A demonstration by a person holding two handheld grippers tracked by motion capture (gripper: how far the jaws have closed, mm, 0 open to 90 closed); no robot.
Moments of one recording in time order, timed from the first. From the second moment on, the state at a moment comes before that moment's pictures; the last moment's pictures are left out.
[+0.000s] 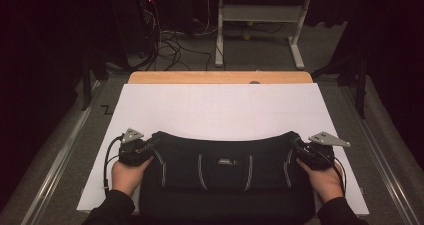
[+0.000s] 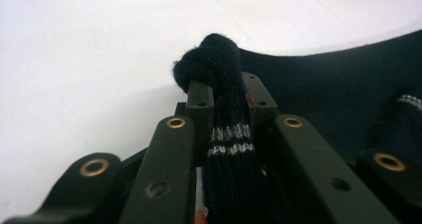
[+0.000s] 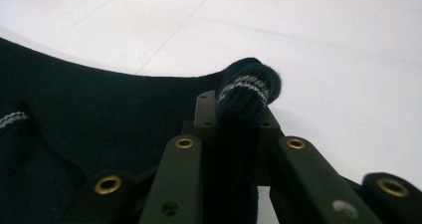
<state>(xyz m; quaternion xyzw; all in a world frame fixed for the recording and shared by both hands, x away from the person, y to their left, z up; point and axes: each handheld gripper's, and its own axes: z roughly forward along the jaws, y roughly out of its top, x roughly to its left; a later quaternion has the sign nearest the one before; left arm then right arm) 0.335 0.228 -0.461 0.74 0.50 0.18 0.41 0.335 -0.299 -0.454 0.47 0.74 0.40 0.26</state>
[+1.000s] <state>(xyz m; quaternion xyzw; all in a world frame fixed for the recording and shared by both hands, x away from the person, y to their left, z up) 0.396 0.242 -0.422 0.71 0.53 0.23 0.40 0.388 -0.279 -0.413 0.47 0.72 0.40 0.32</state>
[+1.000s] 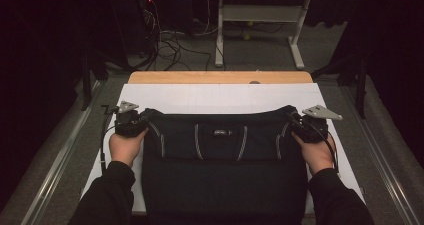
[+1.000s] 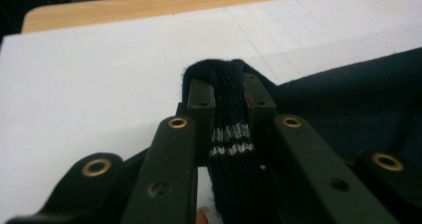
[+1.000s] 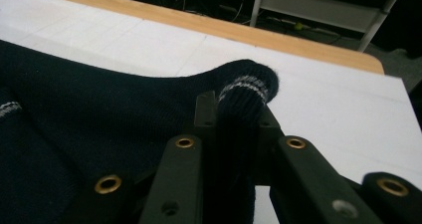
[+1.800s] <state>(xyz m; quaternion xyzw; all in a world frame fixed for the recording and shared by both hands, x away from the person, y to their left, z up) 0.424 0.232 -0.436 0.69 0.54 0.22 0.43 0.429 -0.273 -0.424 0.49 0.72 0.37 0.33</state>
